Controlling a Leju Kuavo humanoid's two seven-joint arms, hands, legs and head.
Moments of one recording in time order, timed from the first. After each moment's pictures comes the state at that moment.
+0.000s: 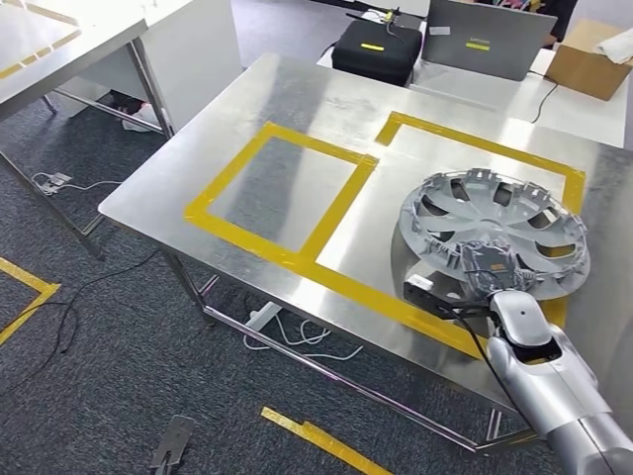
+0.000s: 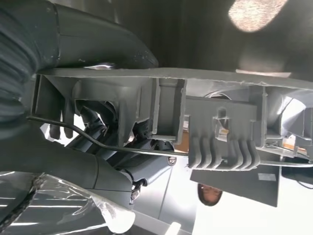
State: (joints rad) left arm -0.22 -0.02 -1.50 -0.13 1.48 0.26 -0.38; right arm -0.48 -0.29 0.44 -1.06 1.24 -0.05 0.14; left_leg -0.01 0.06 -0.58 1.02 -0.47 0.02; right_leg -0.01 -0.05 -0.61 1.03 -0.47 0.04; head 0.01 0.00
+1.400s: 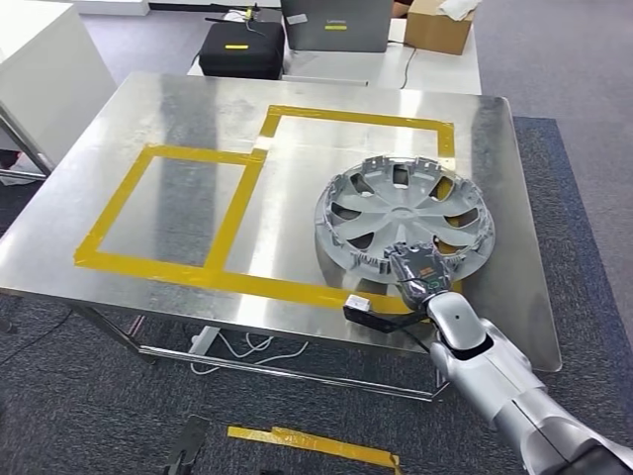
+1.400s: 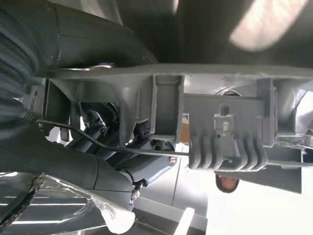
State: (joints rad) left arm -0.23 -0.03 -1.55 -0.13 1.44 0.29 -0.35; right arm -0.59 -0.14 0.70 -0.81 1.23 -0.33 0.07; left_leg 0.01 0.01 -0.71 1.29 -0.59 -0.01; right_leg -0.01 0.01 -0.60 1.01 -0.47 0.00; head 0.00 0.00
